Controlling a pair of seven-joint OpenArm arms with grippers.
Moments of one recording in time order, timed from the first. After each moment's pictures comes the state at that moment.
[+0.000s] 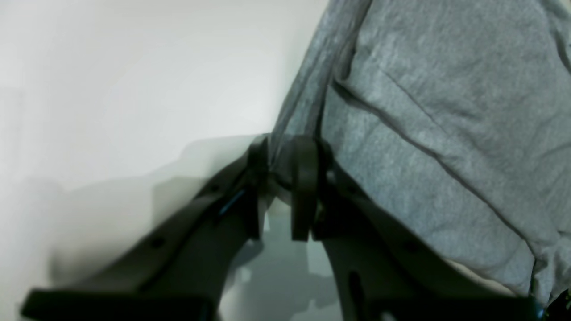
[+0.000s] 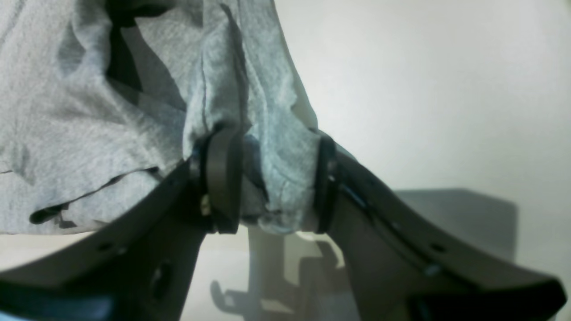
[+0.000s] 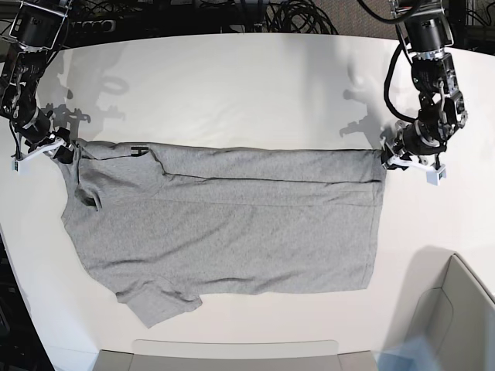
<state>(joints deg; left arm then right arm) -0.2 -18.5 -19.4 76.4 -46.3 1.5 53.6 -1.4 27.6 25.5 66.5 42.5 22.0 -45.2</state>
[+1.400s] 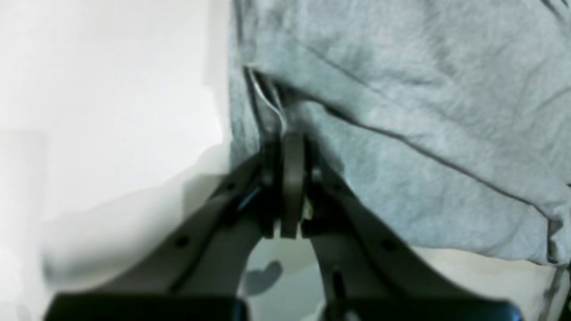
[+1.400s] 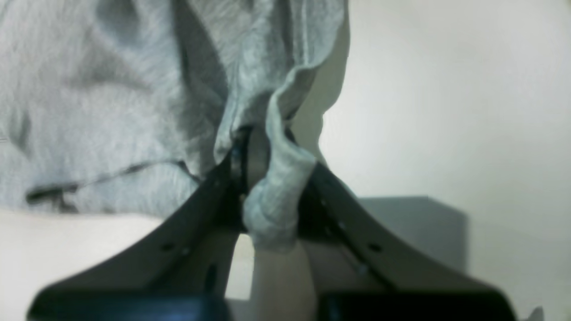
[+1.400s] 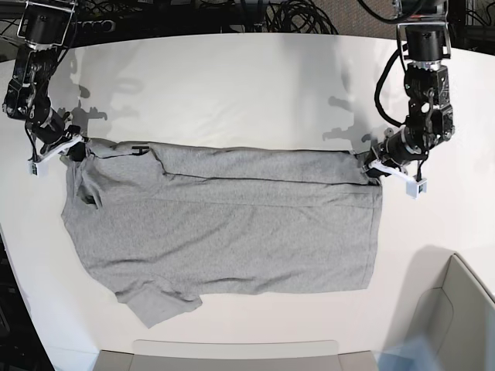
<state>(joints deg) 0.8 -21.2 -9.6 71.3 -45.3 -1.0 47.5 -3.7 26.2 19.7 71.4 37.7 22.3 -43.0</state>
